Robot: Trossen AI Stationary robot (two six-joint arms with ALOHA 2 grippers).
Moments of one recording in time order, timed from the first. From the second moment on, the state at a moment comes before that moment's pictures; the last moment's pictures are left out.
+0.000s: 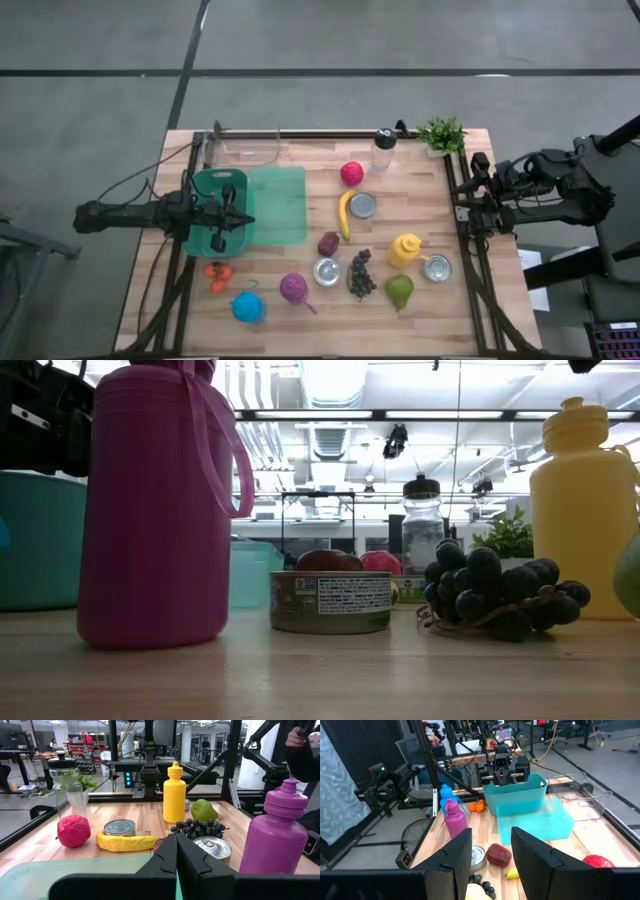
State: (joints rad) left arm 0.00 0.07 0.00 0.03 0.09 0.00; right arm 0.01 0.33 0.92 -0.77 -0.13 0.19
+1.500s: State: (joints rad) left arm 0.00 0.07 0.00 0.03 0.09 0.00; right arm 0.02 0.98 1.29 -1.25 -0.13 0.23
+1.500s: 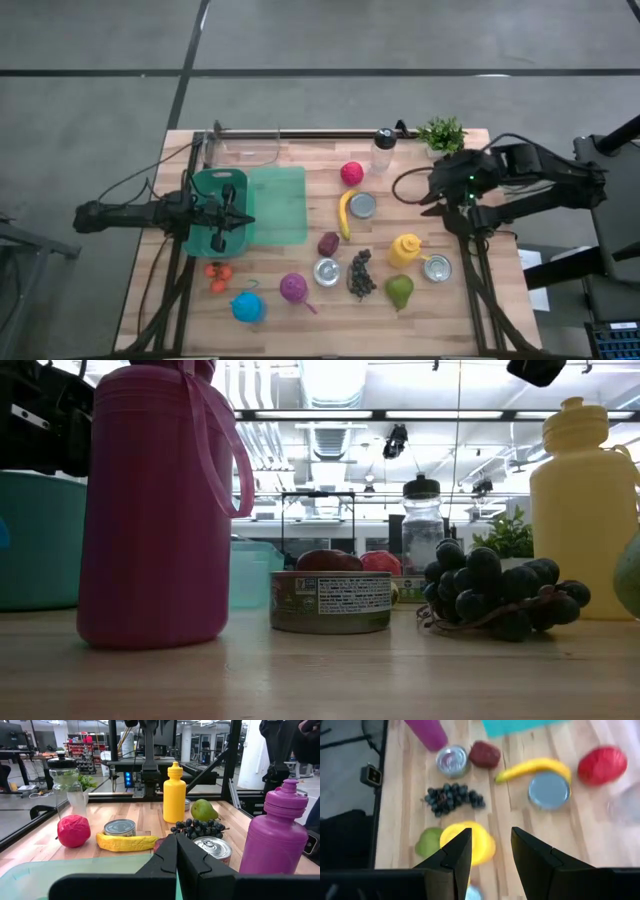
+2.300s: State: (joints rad) left arm 0.00 0.07 0.00 0.03 0.09 0.00; right arm 0.20 1.16 1.40 -1.45 0.16 0.75
